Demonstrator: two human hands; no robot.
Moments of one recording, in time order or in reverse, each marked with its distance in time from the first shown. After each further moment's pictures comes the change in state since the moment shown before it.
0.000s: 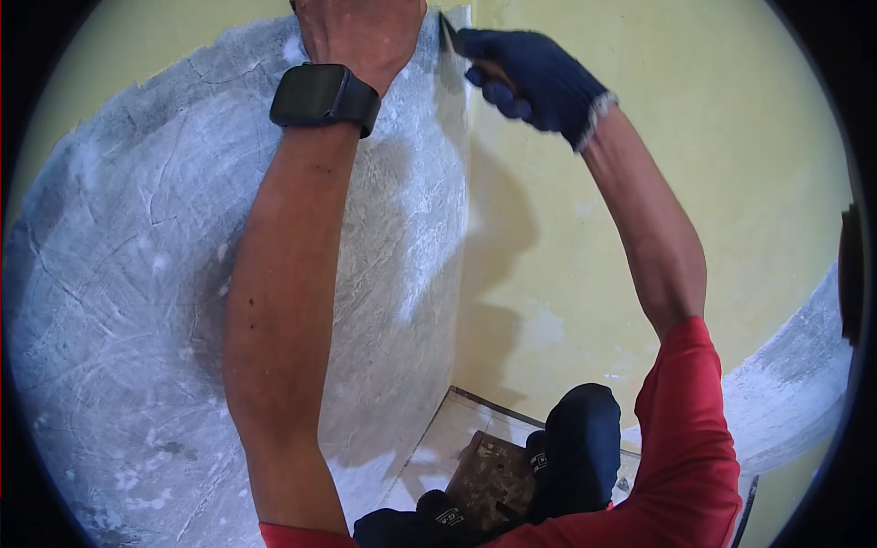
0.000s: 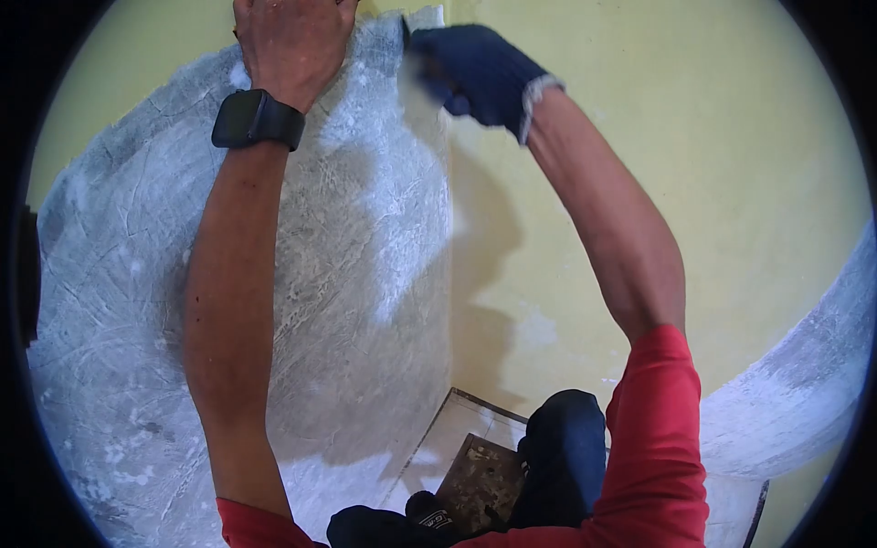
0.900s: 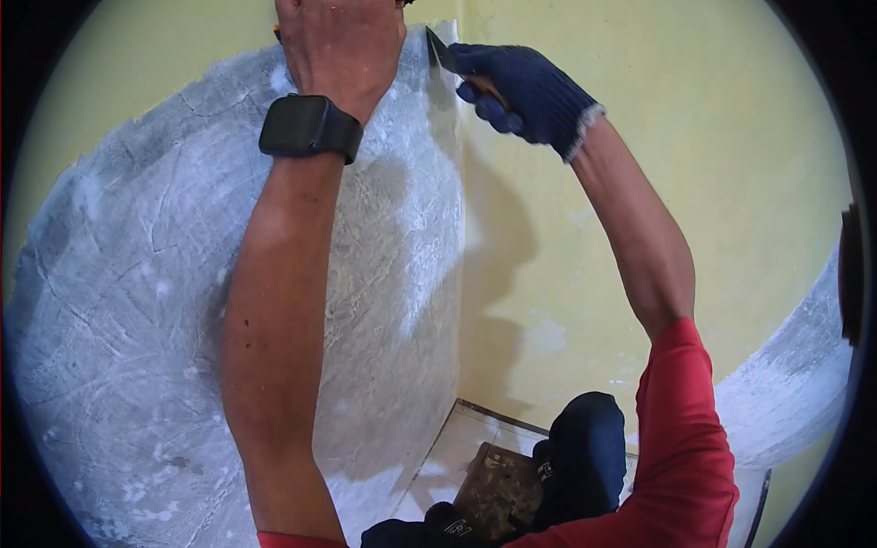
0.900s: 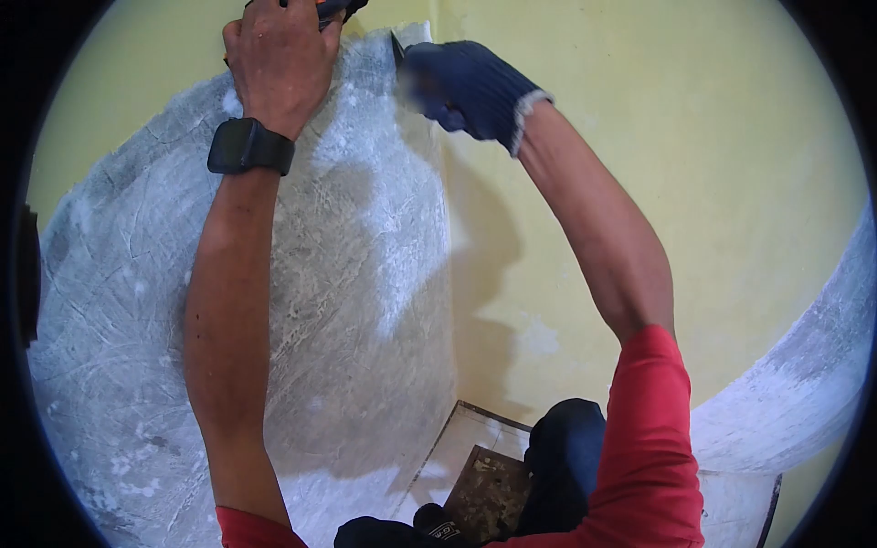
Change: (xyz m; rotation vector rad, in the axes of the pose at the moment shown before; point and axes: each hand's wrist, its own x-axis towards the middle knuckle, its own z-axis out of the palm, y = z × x) left_hand 0.003 0.002 -0.004 0.025 -0.051 -0.028; right_hand -0.012 -0.012 0.001 -0.028 0.063 0.029
